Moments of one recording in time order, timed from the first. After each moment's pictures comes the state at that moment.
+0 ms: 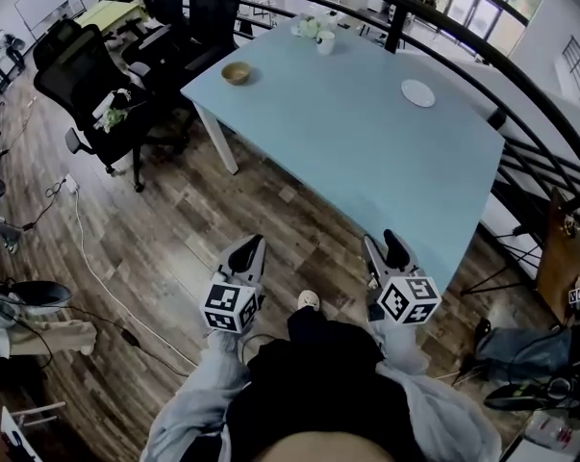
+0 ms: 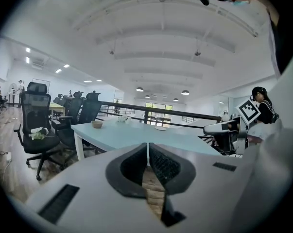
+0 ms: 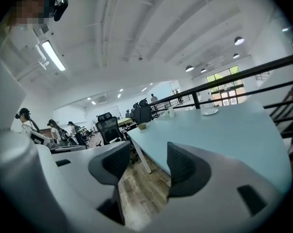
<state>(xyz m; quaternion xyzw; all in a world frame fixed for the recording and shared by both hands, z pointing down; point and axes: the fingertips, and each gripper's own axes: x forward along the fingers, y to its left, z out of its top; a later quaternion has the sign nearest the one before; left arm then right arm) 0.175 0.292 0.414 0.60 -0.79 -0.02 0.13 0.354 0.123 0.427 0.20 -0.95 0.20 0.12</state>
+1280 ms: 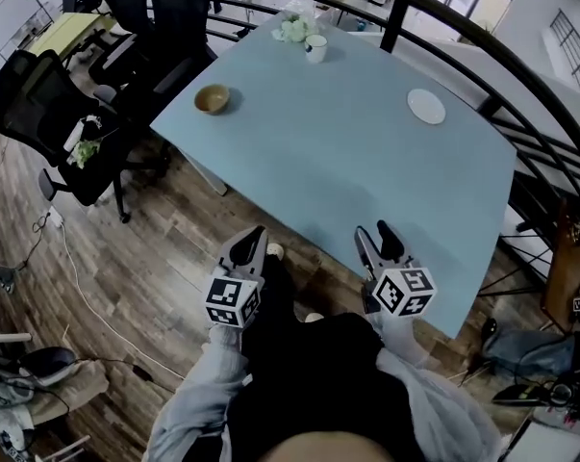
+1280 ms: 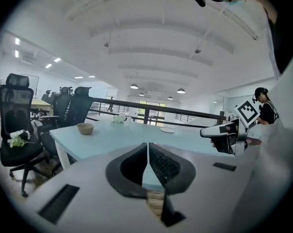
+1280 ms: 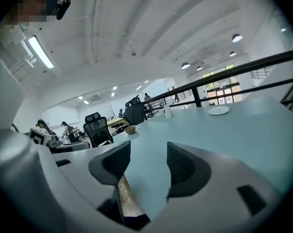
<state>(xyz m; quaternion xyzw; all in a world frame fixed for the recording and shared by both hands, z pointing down) 0.024 0.134 0.438 0.64 -0.76 -0.01 0.14 0.201 -0.005 0.458 0.23 -0.94 0.21 0.13</state>
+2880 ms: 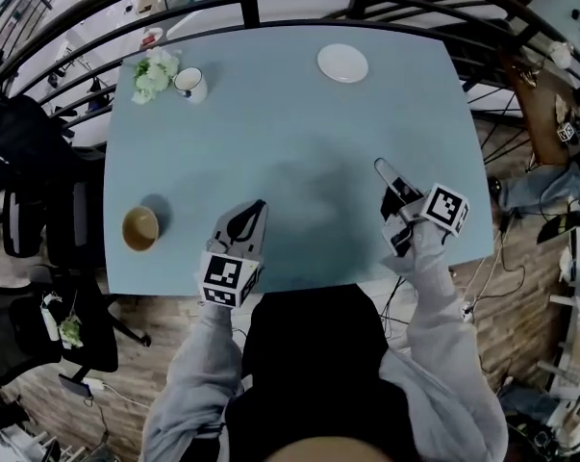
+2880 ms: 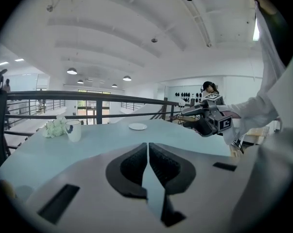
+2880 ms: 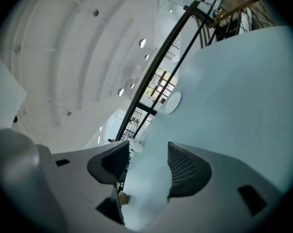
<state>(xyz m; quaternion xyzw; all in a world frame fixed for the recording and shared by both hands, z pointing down) -0.053 -0.123 0.445 0.88 -0.46 0.09 0.10 0.196 -0.192 0.456 0.43 -0.72 0.52 -0.12</state>
